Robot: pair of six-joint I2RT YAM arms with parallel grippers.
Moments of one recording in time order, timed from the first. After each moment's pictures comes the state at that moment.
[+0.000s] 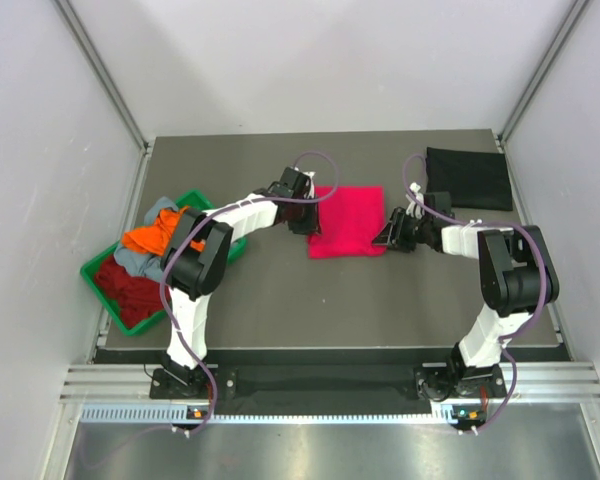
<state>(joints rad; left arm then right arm) -0.53 2.07 1.45 -0.31 0.21 -0.46 0.13 1.76 0.83 0.08 -0.58 0.46</state>
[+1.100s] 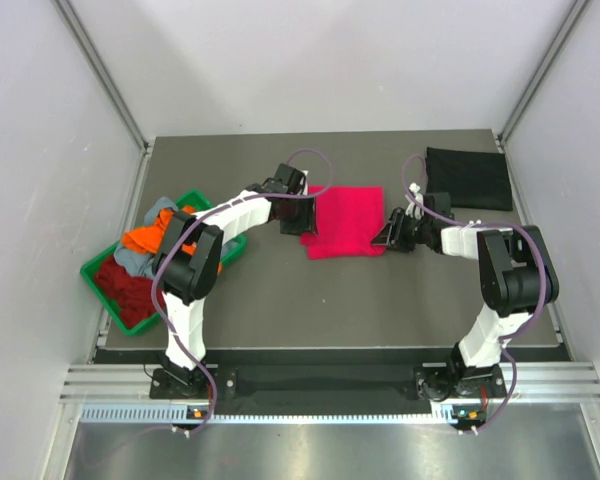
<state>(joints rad) -0.51 2.01 1.45 -0.43 0.19 -0.44 0.14 1.75 0.82 0.10 -0.58 0.47</state>
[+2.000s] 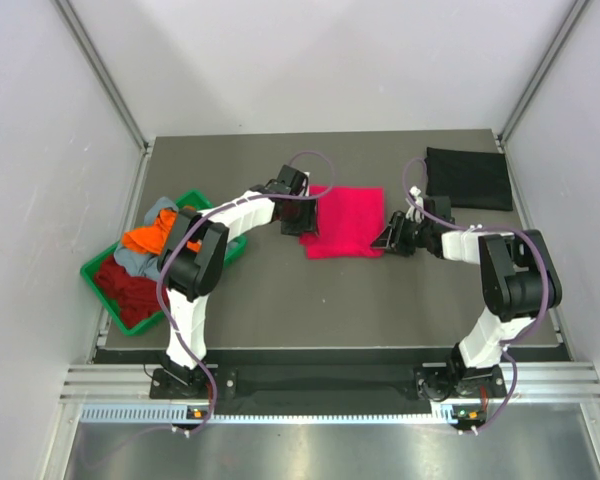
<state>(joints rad) -0.51 2.05 1.47 -0.41 0.16 -0.44 0.14 1.72 0.77 0.12 -0.58 0.49</state>
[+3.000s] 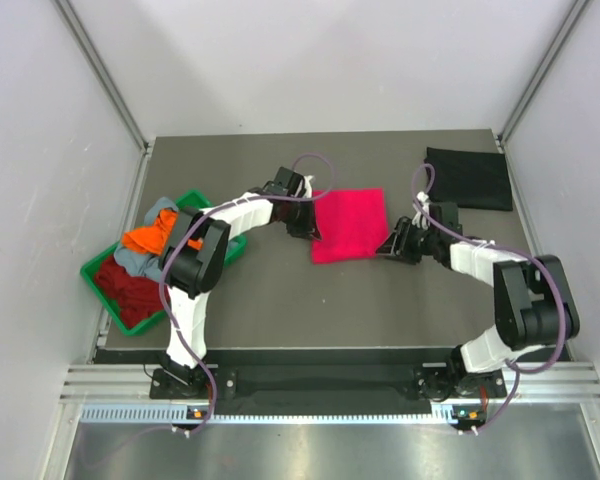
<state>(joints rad) -0.49 2.08 1.45 -0.35 0.39 -0.45 0.15 1.55 0.69 0.02 -0.53 0.52</state>
